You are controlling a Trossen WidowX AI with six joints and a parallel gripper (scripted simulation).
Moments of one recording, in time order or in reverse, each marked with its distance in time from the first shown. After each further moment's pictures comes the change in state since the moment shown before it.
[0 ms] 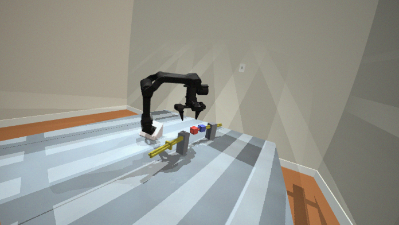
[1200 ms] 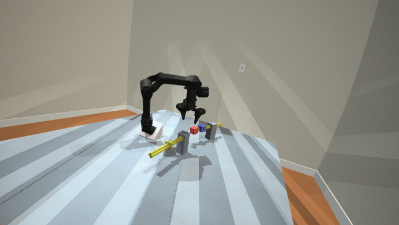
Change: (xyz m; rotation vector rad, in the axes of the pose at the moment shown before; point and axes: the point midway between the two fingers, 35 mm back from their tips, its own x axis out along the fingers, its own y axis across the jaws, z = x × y) arm 0.012 -0.001 0.000 1.093 0.018 -0.022
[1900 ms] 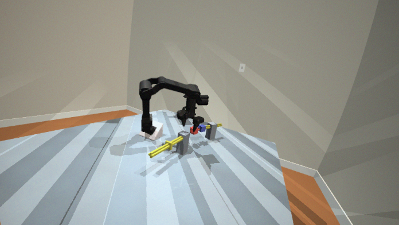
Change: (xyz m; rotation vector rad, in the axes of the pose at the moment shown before) arm 0.048 0.002 0.000 0.123 0.005 -0.006
